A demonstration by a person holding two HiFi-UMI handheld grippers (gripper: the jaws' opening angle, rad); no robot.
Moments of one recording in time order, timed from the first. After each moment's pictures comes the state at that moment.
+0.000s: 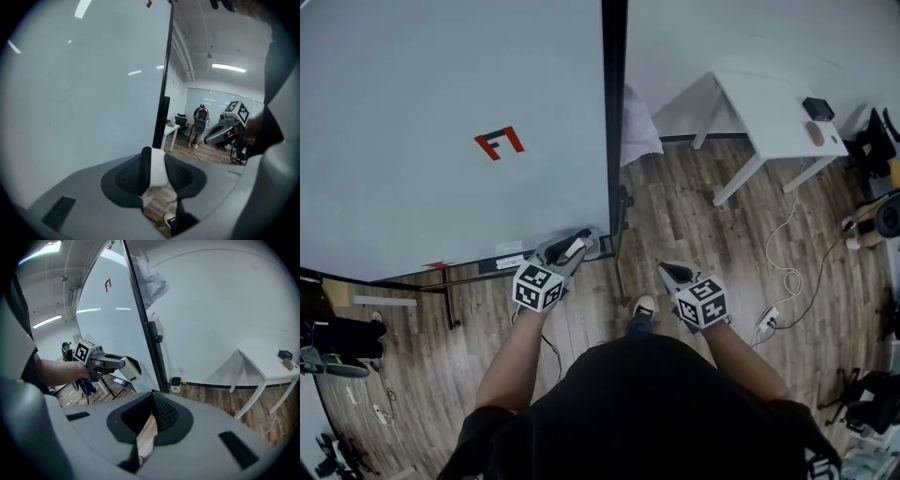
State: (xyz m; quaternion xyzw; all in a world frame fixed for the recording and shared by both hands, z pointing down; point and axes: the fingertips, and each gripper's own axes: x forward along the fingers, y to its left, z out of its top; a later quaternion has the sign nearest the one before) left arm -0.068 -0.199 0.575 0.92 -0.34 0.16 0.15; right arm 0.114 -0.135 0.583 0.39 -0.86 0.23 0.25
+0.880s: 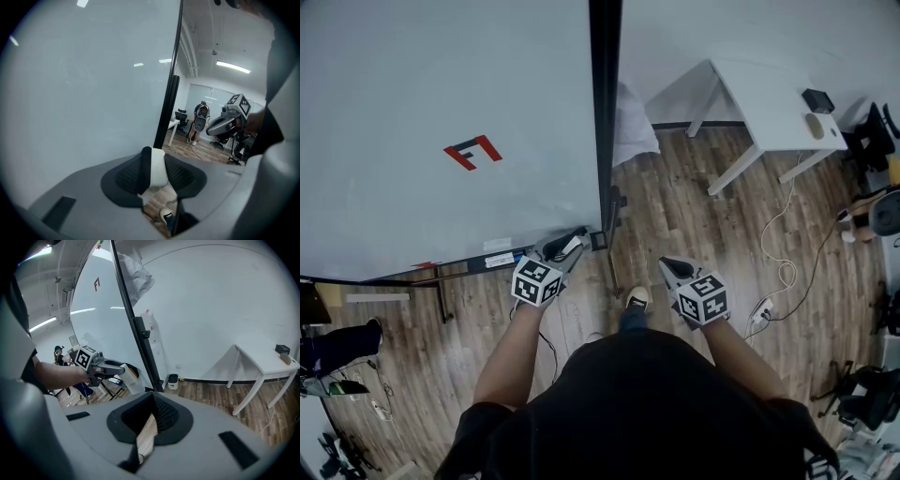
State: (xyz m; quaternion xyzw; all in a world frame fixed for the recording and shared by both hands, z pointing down) left arm -0.055 -0.216 0.625 0.91 -0.32 0.19 0.18; right arm 0.136 -0.153 0.600 0.41 -0.84 0.25 0.25
